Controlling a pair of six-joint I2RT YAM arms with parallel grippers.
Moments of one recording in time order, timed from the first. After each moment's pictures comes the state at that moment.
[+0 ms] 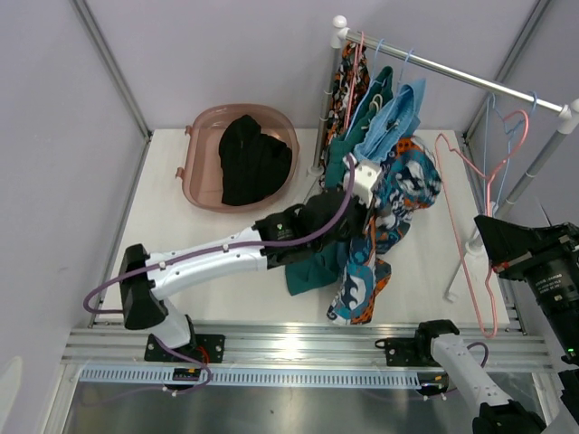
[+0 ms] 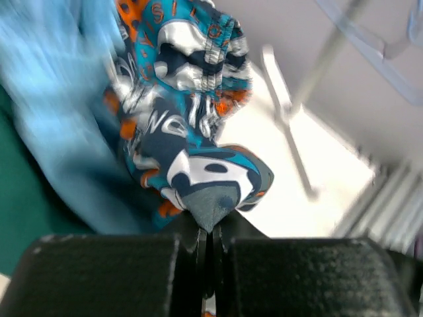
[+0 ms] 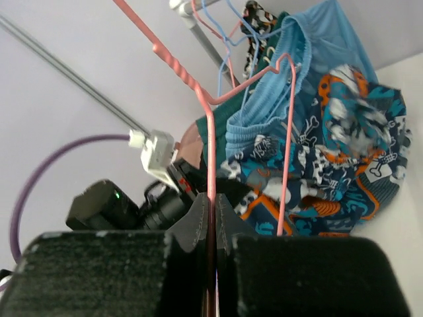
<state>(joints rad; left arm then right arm) -1.20 1.62 1.58 -0.20 -0.37 -0.26 0.12 0.73 1.93 -1.19 -0.09 0.64</state>
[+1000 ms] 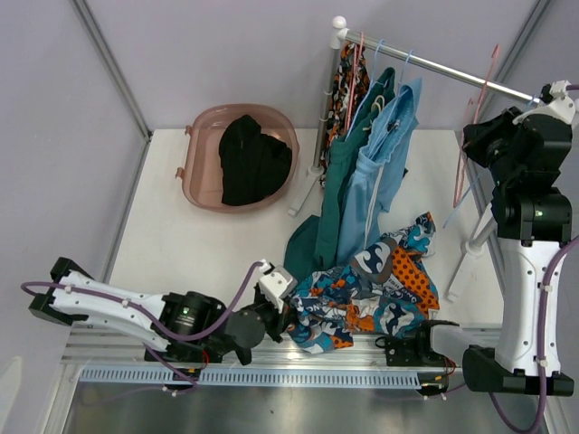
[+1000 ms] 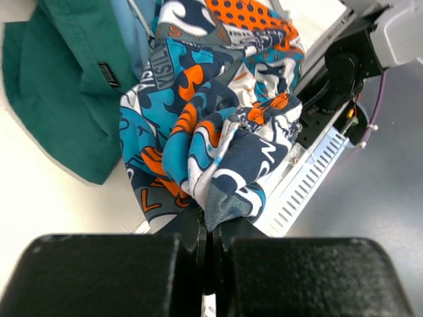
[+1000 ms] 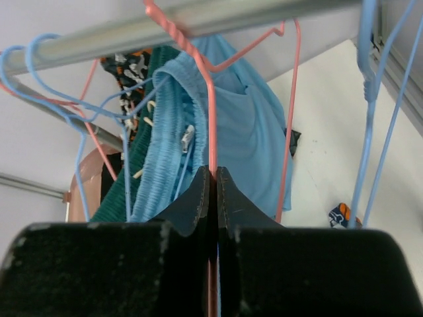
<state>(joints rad) -1.77 0.93 0.84 -0.45 -0.74 -0.64 -0.02 1.13 1.74 -0.74 0.10 0.52</state>
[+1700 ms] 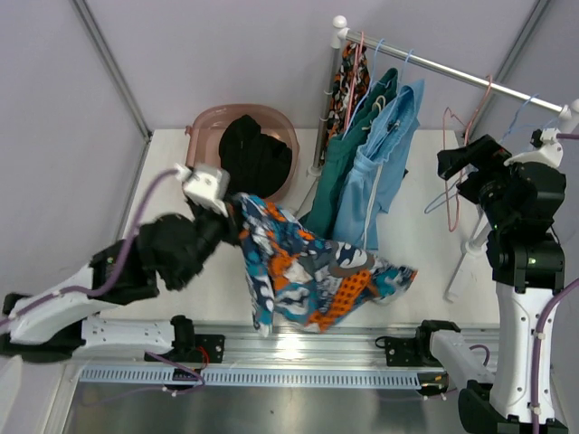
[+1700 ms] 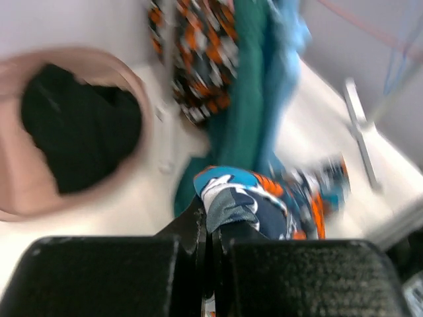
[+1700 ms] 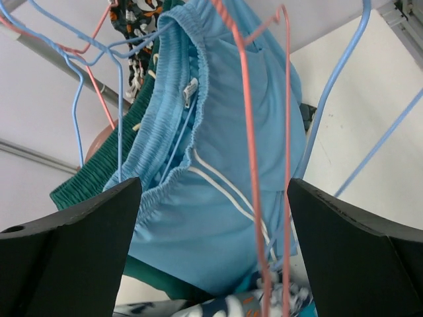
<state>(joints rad) -1.39 0.89 1.31 -0.62 -0.87 -0.27 -0.06 0.89 1.43 -0.70 -0.04 0.56</state>
